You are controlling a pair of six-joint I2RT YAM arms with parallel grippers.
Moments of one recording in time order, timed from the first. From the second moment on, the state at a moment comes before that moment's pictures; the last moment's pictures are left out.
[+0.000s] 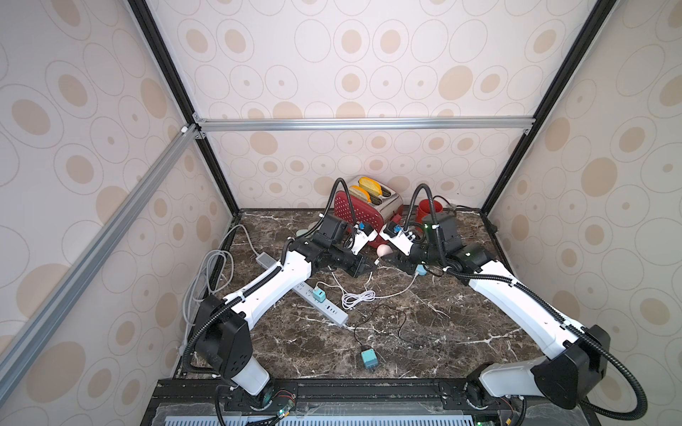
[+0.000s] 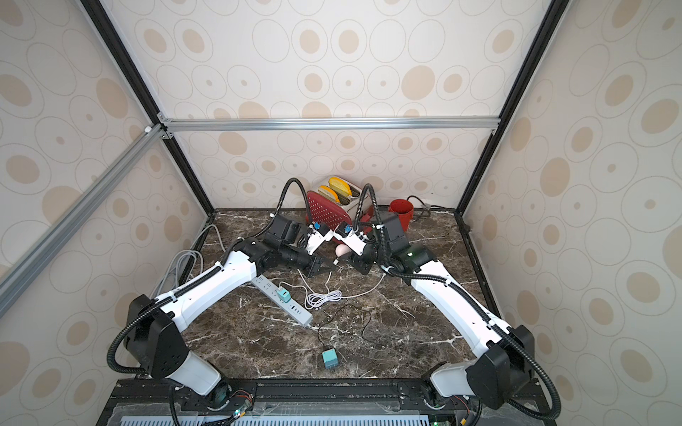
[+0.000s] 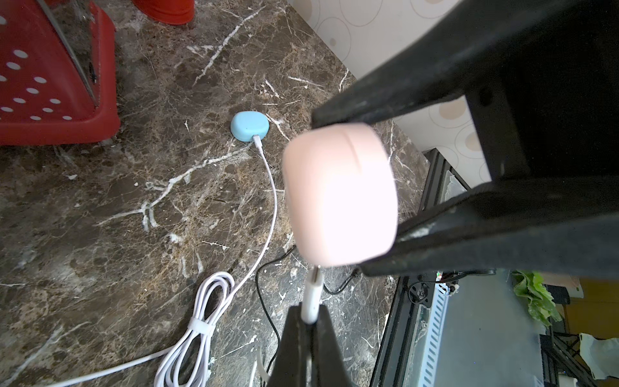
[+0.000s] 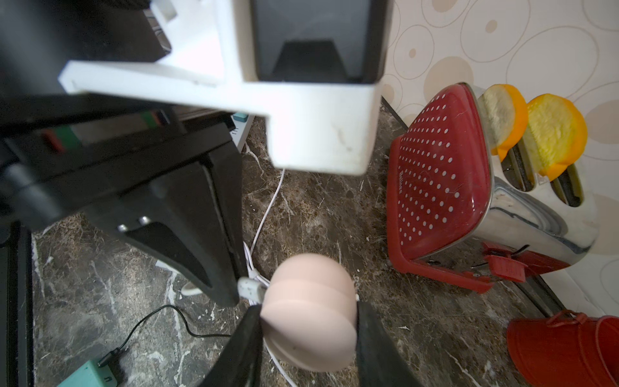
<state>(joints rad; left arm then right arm) -0.60 1.58 1.37 -0.59 0.61 -0.06 0.52 1.36 1.28 -0.56 -0.36 -0.46</state>
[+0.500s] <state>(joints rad) -0.61 1.58 1.38 -0.64 0.59 -0.06 0.59 1.39 1.33 -0.60 -0.27 -0.47</state>
